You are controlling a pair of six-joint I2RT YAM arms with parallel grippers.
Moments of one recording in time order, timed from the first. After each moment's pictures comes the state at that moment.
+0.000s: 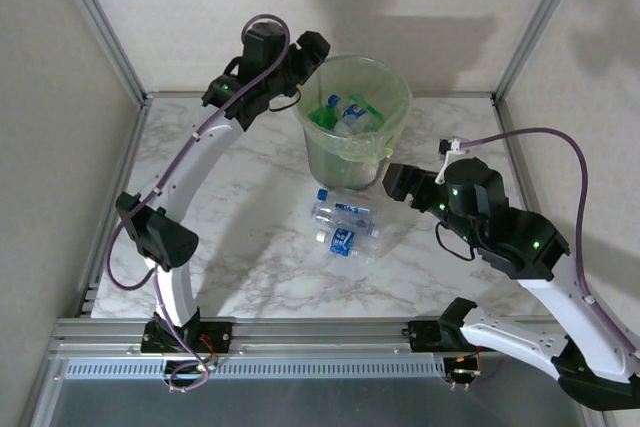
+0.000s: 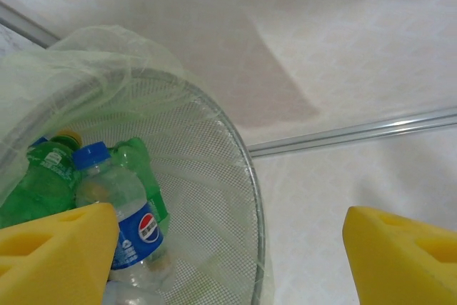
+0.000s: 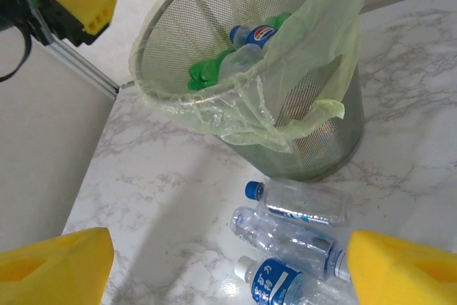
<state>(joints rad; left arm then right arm) -0.51 1.88 2.15 -0.62 -0.02 -1.10 0.83 0.87 1.30 -0.91 0.32 0.71</state>
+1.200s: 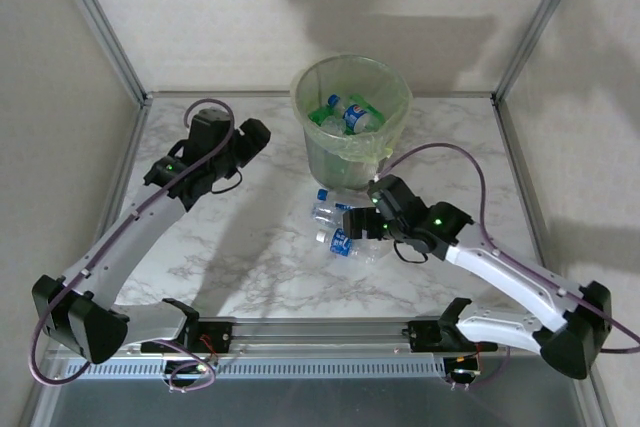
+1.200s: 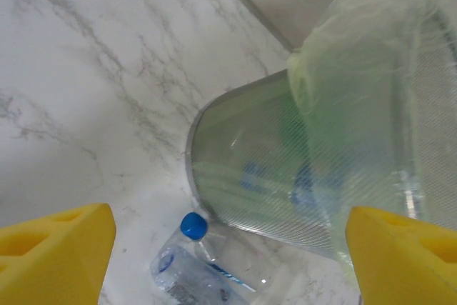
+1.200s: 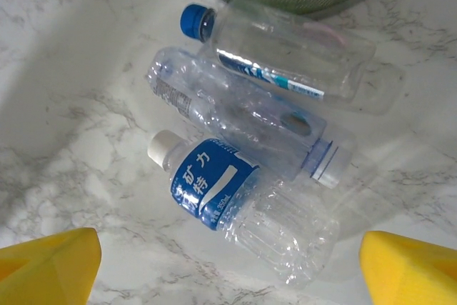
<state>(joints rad) -0.41 1.25 1.22 -0.59 -0.09 -1.04 0.86 1.12 0.96 -0.78 0.13 0.61</state>
